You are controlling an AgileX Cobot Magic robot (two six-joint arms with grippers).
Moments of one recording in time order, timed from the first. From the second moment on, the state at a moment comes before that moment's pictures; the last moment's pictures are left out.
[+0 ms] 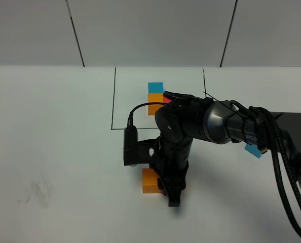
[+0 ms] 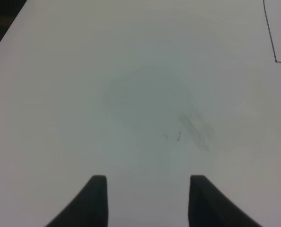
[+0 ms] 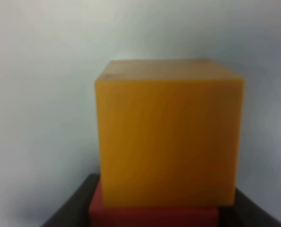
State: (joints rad) left arm 0.11 -0.01 -0.51 0.02 1.06 -0.08; right arm 0.71 2.16 -1.47 0.03 0.86 -0.91
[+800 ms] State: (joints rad) left arm 0.11 -0.01 -0.51 0.02 1.06 -0.08; right arm 0.69 1.89 -1.40 -0.14 1.01 -0.18
